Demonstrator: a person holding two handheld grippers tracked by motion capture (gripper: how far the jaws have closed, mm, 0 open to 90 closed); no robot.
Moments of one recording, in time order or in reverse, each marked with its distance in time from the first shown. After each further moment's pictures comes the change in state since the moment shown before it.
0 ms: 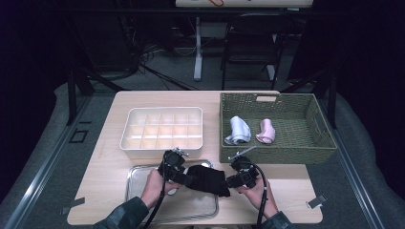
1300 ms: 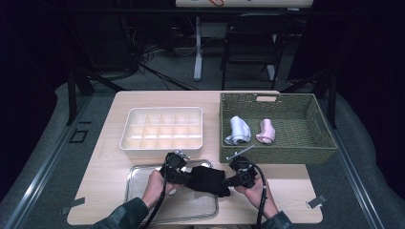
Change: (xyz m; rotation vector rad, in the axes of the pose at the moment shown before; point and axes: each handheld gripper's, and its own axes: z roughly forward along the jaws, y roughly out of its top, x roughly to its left) left arm 0.005 -0.004 0.013 0.021 -0.037 0.041; right arm 0.003 0.003 -0.002 0.019 0.035 -0.013
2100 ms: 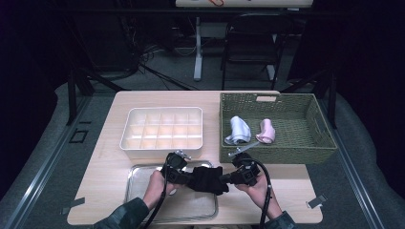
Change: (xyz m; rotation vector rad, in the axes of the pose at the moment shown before) left arm -0.002 0.001 0.002 -0.011 -0.025 0.006; right arm 0.014 0.004 -0.024 -0.123 0.070 -0.050
